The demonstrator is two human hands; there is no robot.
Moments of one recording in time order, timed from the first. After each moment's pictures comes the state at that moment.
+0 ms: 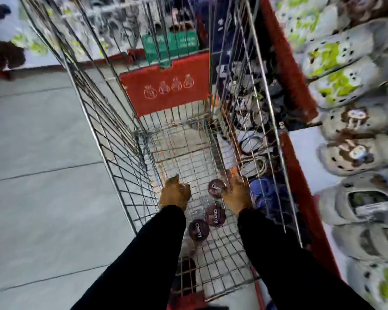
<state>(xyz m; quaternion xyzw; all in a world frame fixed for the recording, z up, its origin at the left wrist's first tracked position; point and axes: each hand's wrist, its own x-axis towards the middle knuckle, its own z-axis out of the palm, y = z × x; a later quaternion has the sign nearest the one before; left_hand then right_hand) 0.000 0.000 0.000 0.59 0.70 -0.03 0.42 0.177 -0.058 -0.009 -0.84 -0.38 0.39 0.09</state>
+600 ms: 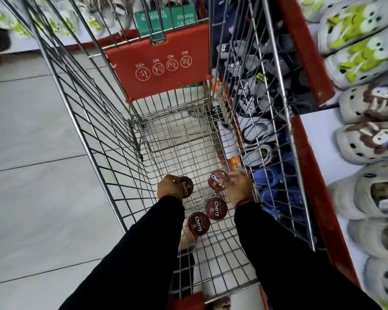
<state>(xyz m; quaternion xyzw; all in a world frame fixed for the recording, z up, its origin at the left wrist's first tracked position) -0.005 0.003 -0.034 0.46 0.77 -0.04 0.44 0.172 -0.059 -0.047 -0.87 -0.20 0.38 0.26</state>
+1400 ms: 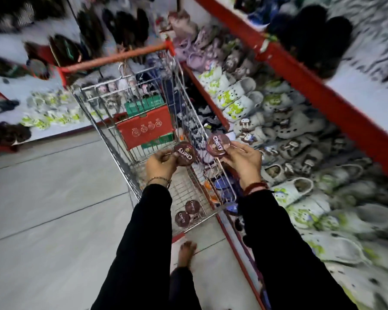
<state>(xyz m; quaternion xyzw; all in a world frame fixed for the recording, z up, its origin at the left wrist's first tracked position) 0.007 -0.080 0.298 0.48 0.60 0.30 0.57 0.188 -0.177 0.316 -0.63 -0.07 0.37 0.67</state>
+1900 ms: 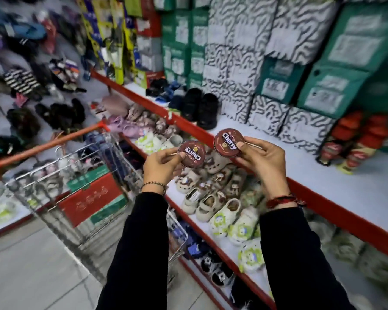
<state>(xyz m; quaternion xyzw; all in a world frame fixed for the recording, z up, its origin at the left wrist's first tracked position) 0.130 -0.172 0.480 0.61 0.33 0.29 0.66 0.263 -0.359 0.514 -0.60 -0.15 0.14 0.77</state>
